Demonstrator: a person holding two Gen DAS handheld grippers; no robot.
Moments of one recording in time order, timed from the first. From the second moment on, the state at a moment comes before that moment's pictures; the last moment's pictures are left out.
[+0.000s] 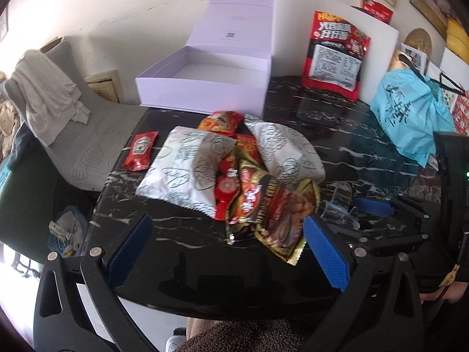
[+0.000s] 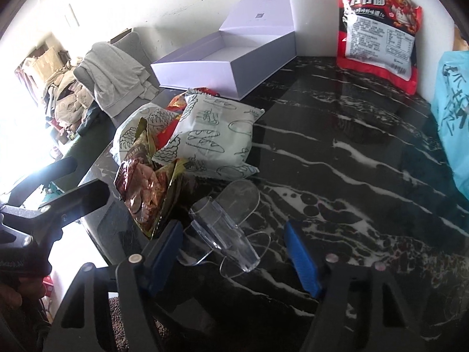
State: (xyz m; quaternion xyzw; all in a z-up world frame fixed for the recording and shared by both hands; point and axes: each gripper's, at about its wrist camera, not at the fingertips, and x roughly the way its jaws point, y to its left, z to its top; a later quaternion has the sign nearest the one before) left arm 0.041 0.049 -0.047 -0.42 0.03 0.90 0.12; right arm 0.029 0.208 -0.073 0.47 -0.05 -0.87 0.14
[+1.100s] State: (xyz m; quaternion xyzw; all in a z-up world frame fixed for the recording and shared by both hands) left arm 0.005 0.086 -0.090 -0.48 0.01 0.86 0.17; right arm 0.032 0.223 -0.075 0.45 0.00 -0.88 0.13
